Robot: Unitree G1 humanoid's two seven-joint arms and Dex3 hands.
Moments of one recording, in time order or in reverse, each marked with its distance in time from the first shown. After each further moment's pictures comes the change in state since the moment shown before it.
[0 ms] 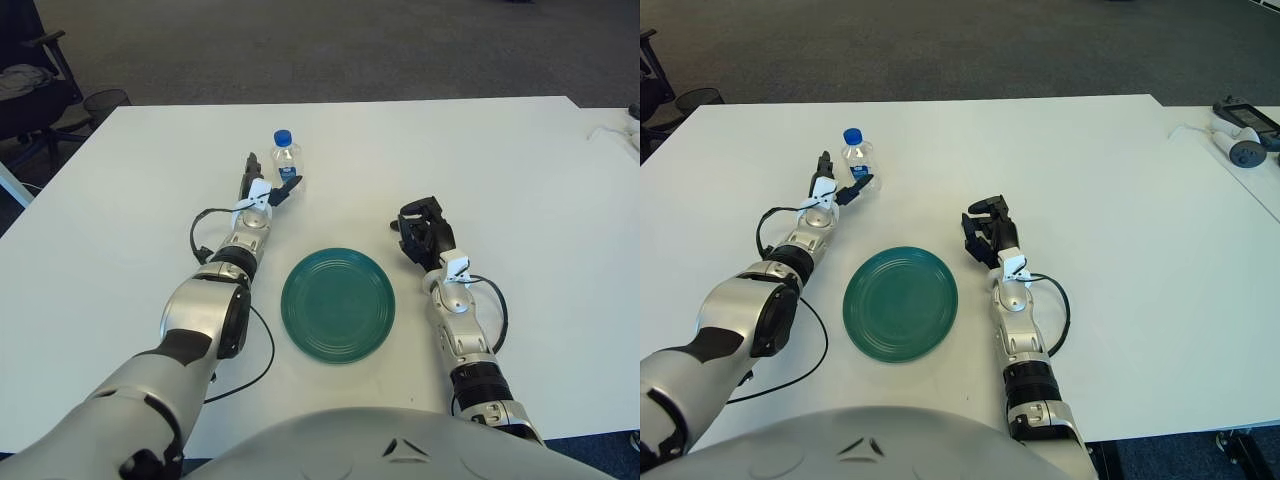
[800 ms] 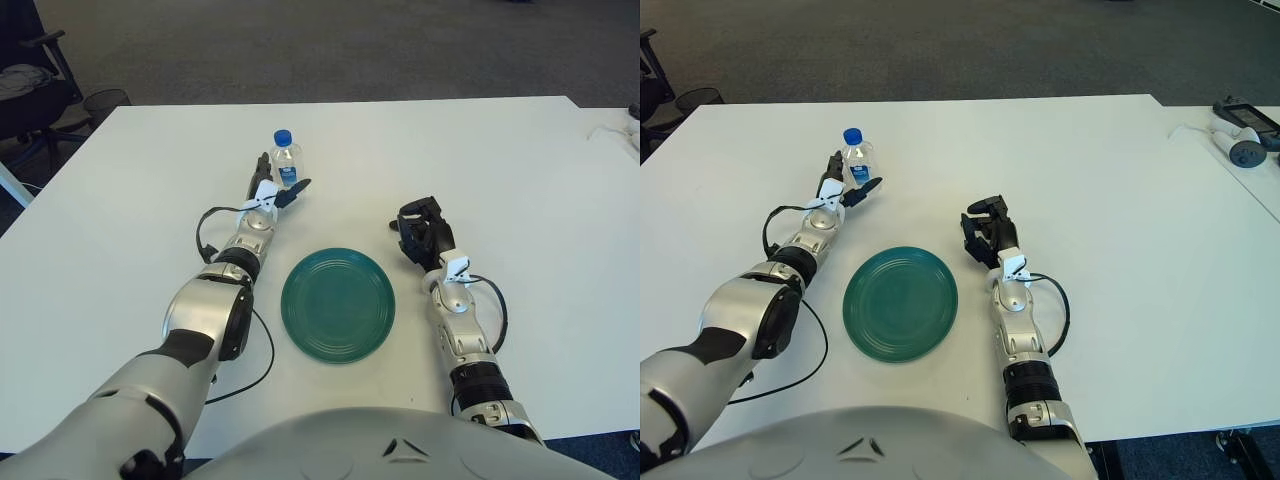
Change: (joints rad) left arm 0.000 -0.012 -0.041 0.008 0.019 -0.035 -0.029; right arm 0.000 0.001 0.000 0.000 0.001 0.000 0.008
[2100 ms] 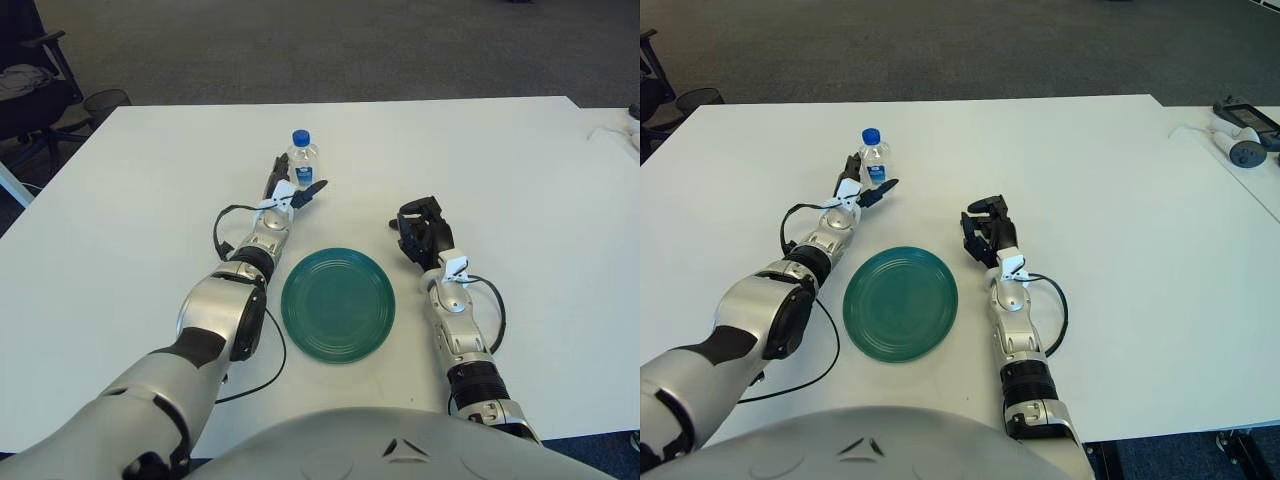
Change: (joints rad) left arm -0.024 -0.068 0.004 0.008 0.012 0.013 0.023; right arm -0.004 0.016 -0.004 0.009 0.003 -0.006 -0.022
